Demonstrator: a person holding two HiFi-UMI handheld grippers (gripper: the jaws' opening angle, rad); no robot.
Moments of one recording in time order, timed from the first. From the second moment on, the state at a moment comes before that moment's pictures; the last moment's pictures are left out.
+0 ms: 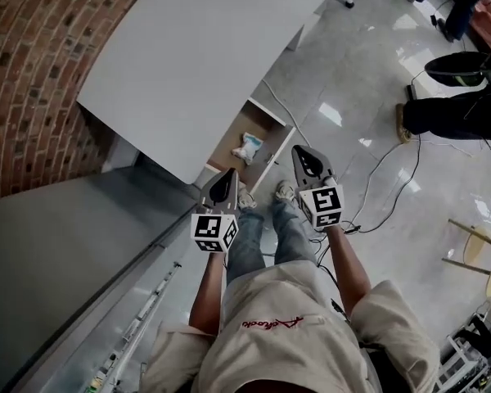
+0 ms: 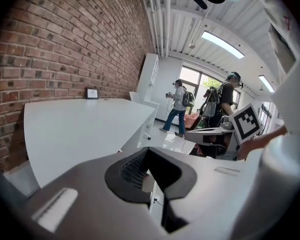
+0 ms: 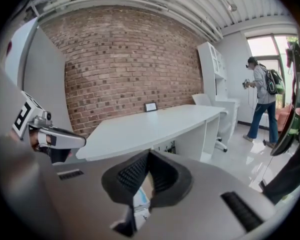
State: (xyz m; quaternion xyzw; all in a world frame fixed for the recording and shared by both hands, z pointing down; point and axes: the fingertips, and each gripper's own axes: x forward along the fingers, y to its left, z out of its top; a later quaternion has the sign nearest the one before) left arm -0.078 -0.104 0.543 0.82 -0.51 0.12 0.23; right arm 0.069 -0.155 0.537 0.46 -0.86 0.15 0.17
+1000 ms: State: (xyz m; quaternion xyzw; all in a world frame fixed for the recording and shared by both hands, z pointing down) left arm -0.118 -0.120 0.364 0.81 -0.57 0.07 0.10; right arm 0.088 -0.164 0.336 0.50 -0.86 0.05 0.07
